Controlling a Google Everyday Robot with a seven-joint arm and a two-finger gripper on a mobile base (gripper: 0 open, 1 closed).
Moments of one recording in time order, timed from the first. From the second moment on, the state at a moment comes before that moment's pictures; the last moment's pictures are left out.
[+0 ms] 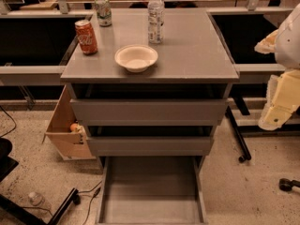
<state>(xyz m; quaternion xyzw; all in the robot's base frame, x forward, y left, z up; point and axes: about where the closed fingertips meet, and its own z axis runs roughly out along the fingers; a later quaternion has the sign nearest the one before) 0.438 -0.217 0.976 -0.60 0.78 -0.03 0.16</state>
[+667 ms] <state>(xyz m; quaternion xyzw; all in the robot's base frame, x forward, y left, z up) 0.433 -0.216 0.944 -0.59 0.79 -0.02 0.17</state>
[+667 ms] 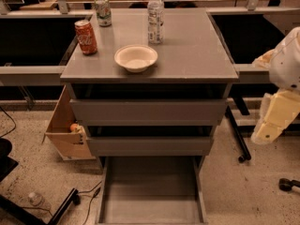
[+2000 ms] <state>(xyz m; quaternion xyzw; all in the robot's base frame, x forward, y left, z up) 0.429 -0.259 0.700 -0.55 0.81 -0.12 0.13</state>
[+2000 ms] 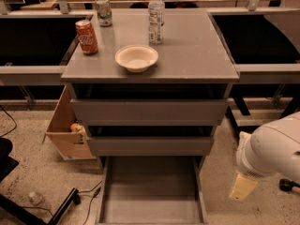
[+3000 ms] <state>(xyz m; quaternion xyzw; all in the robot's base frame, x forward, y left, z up) 0.435 -0.266 0.596 -0.54 0.83 -0.08 0.12</state>
